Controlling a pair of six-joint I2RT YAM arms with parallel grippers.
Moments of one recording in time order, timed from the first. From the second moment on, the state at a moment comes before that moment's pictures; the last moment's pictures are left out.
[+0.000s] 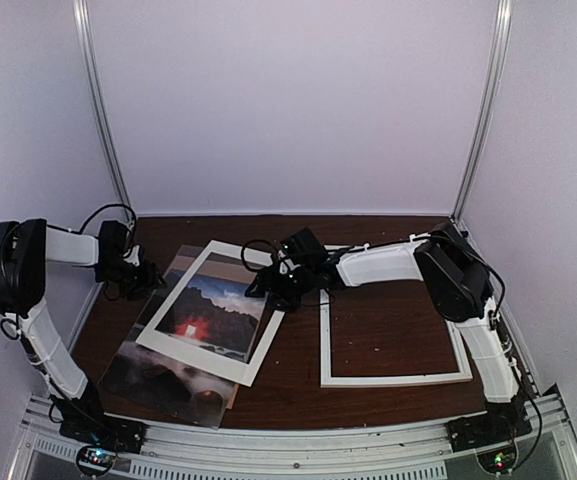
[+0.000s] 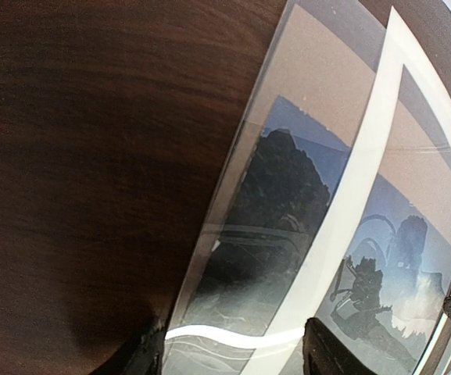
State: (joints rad) left arm 0.02 1.77 0.98 -0.32 0.34 -0.33; right arm 0.82 2.33 1.68 -0.07 -0.43 0.97
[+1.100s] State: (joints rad) left arm 0.02 1.67 1.00 -0.36 0.48 -0.37; right arm 0.81 2.34 1.70 -0.10 -0.47 0.92
